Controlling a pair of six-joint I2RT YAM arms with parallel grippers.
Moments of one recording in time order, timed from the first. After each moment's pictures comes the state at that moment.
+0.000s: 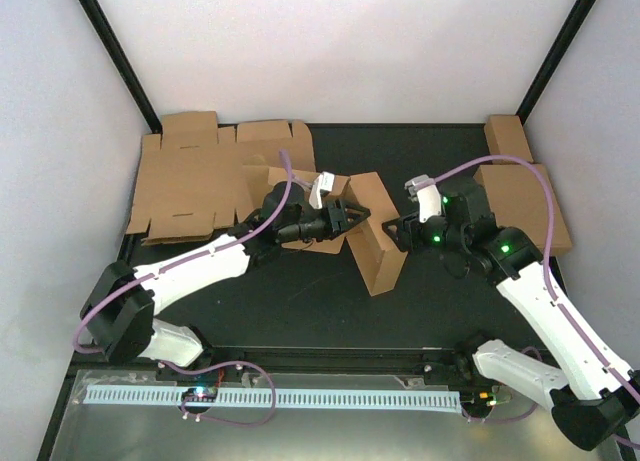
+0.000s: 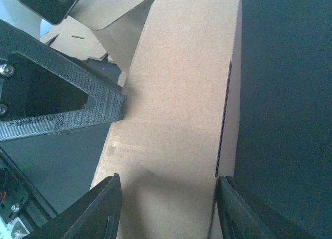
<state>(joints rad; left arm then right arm) -0.79 1.40 0.92 0.20 0.41 -1.11 0.52 0.96 1.07 -0.79 -0.25 0.19</state>
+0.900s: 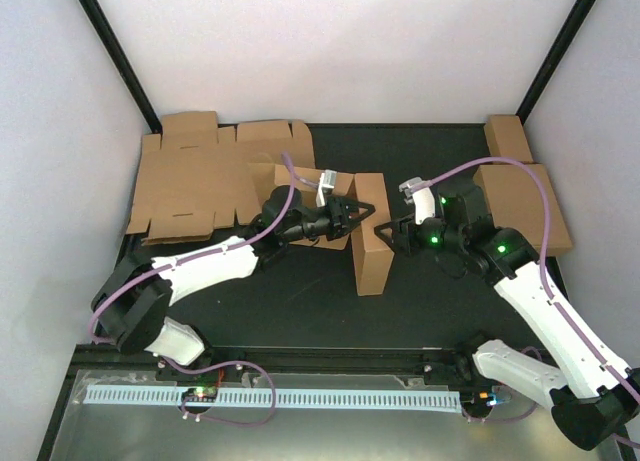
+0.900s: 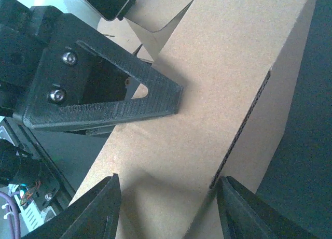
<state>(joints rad) -0.79 1.46 0.86 0.54 0.48 -1.34 0.52 0.96 1.04 -0.73 -0.38 0.22</state>
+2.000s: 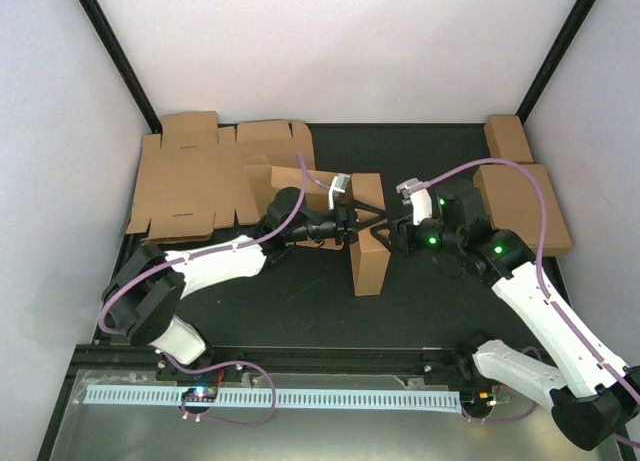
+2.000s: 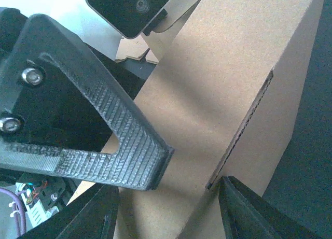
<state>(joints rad) -0.80 1.54 0.87 0.68 0.64 -1.40 0.52 0.96 1.00 -0.68 -0.41 0.22</state>
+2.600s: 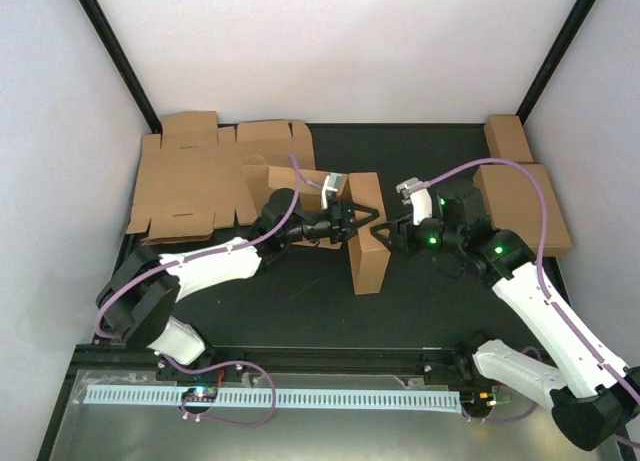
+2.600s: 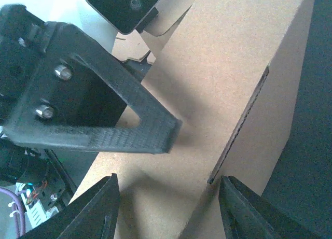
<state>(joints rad) -0.78 1.49 0.84 0.68 0.59 -1.40 0.52 0.96 1.00 -0.67 -0.41 0.22</state>
